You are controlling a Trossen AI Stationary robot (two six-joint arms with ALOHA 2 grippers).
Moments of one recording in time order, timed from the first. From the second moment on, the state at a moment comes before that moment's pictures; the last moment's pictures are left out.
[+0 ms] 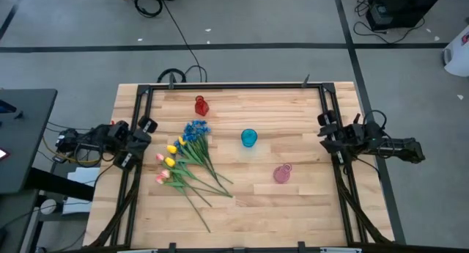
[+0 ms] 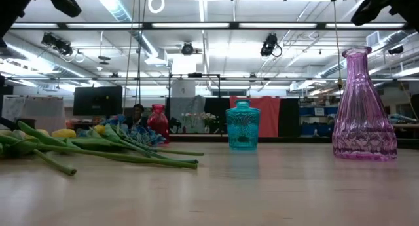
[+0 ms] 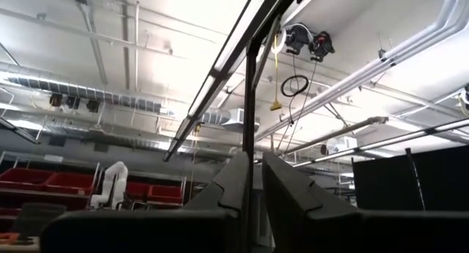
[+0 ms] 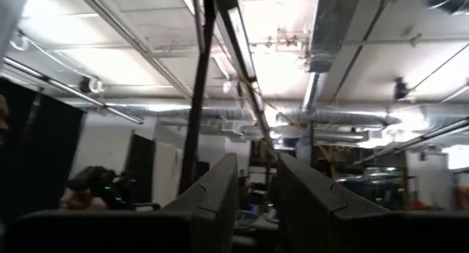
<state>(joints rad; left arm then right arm) -0.17 0.01 0.01 0.77 0.11 -0.19 -0.09 0.01 0.01 0.64 -0.30 0.10</state>
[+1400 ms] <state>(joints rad) -0.17 0.01 0.06 0.51 -0.19 -0.20 0.00 0.97 0.61 0.37 0.03 0.05</state>
